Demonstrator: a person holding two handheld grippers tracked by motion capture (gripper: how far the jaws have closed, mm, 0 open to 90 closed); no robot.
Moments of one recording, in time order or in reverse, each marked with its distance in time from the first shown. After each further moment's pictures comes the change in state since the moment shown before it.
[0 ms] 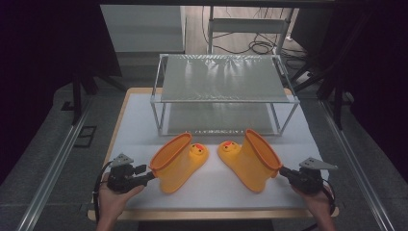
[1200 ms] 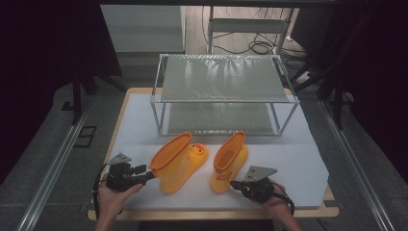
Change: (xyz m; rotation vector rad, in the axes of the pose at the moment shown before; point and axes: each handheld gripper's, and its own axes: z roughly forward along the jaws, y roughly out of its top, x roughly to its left) left arm 0.010 -0.001 0.001 0.000 -0.045 -0.042; right arm 0.123 0.023 0.061 0.098 0.319 -0.384
